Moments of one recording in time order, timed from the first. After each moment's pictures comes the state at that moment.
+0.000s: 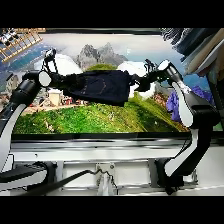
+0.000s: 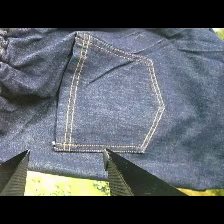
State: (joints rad) left arm -0.25 -1.36 1.18 1.34 -0.79 -1.82; right arm 0.03 -1.90 1.60 -0.91 1.21 1.56
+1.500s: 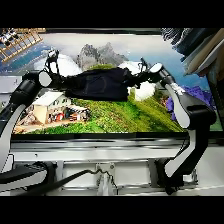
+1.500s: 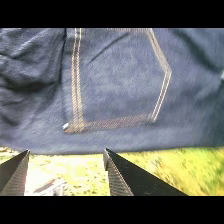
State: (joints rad) left arm -0.27 -1.35 1.18 1.31 -0.83 -1.73; right arm 0.07 -1.88 1.59 -0.76 1.04 1.60
